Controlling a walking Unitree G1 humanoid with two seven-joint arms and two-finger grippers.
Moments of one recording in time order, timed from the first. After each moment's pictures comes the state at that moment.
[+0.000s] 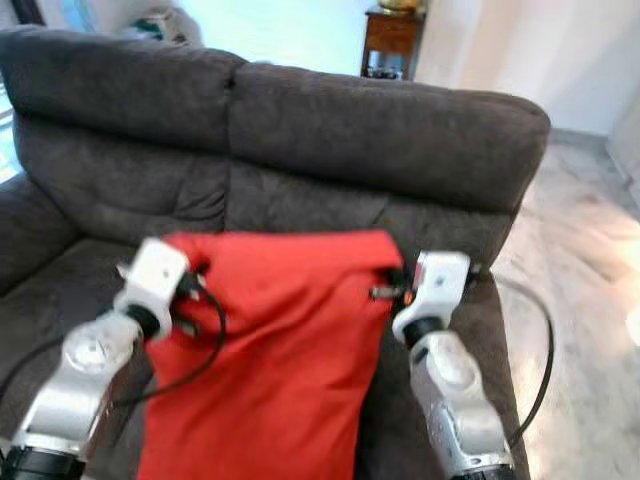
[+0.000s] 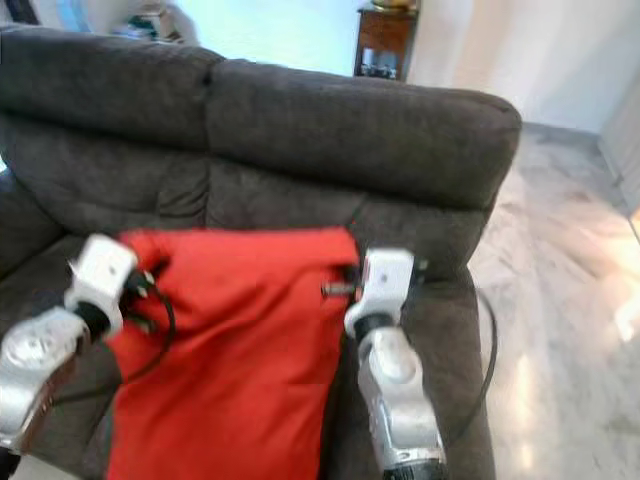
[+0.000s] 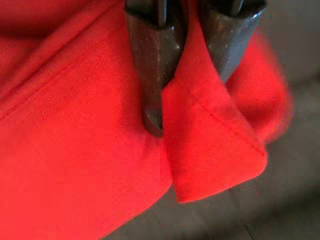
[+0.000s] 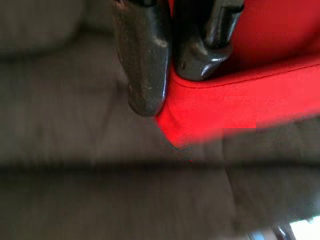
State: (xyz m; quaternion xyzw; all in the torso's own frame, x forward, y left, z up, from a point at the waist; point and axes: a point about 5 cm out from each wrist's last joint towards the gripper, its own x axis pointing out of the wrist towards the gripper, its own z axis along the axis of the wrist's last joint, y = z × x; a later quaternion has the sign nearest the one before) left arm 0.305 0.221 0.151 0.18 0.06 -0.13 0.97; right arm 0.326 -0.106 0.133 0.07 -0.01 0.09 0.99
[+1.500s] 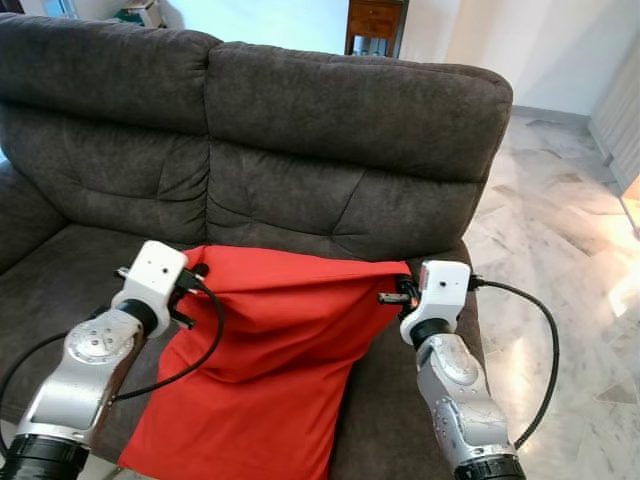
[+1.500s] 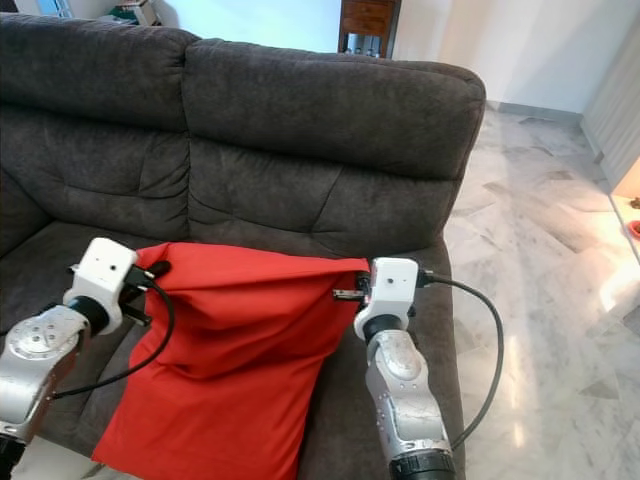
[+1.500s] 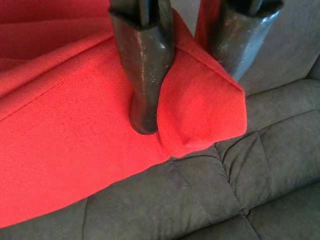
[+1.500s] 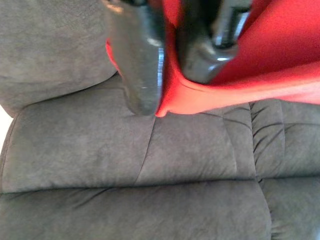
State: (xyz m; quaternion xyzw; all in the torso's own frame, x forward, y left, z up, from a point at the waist) left arm 0.314 0.230 0.164 0.20 0.03 -0.09 0.98; right arm 0.334 -0.120 0.128 0.06 0.01 0.06 1.00
